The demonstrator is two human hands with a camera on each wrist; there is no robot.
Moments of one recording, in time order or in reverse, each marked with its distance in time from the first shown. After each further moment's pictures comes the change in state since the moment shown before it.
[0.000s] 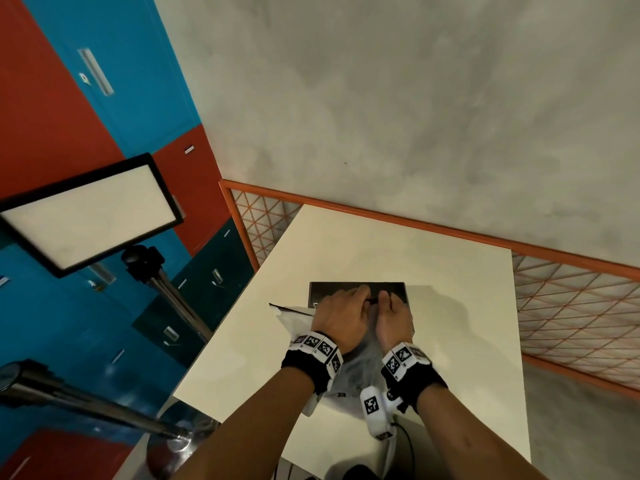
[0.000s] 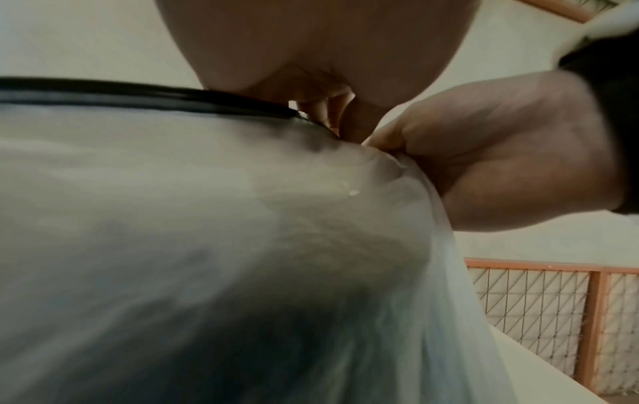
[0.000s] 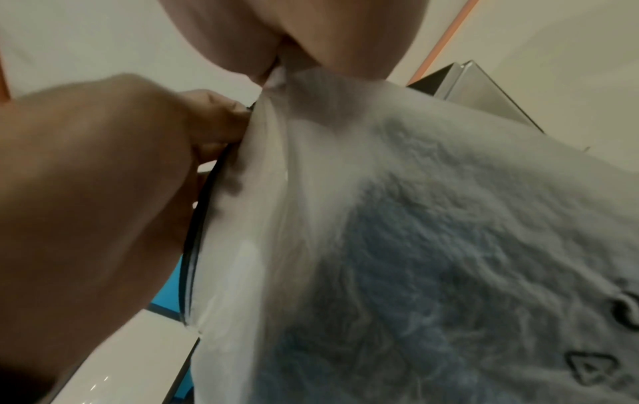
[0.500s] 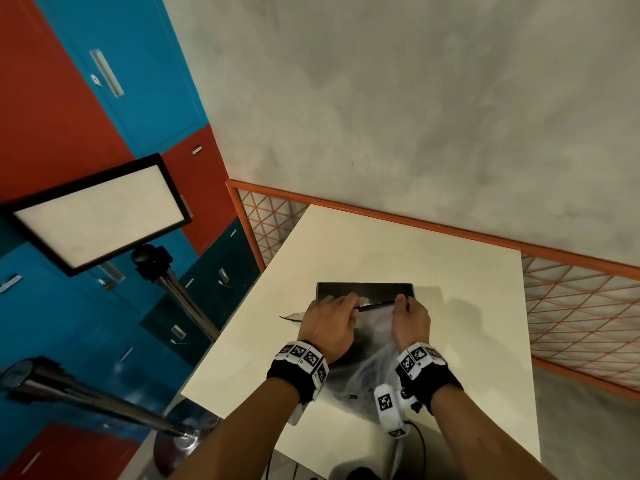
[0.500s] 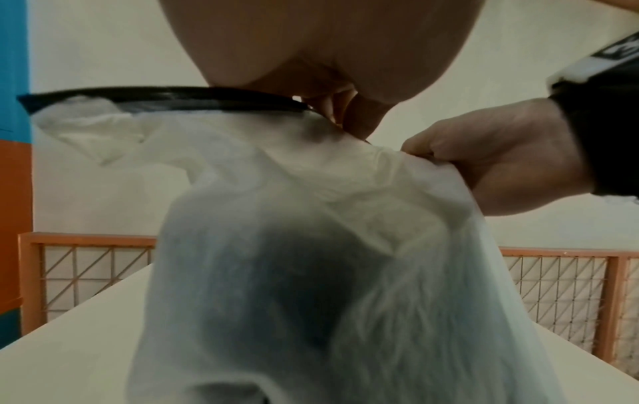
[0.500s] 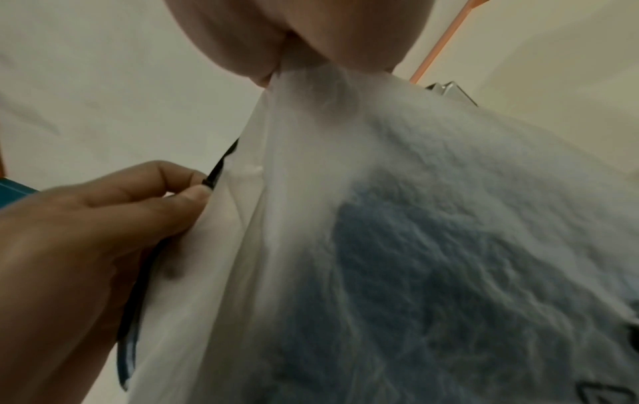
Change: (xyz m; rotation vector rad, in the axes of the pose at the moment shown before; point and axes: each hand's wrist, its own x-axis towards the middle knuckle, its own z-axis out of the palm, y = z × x) left_hand -0.025 -0.028 -0.012 0.058 0.009 -0.011; right_hand 0.012 0.008 -0.007 -0.081 0.063 0.052
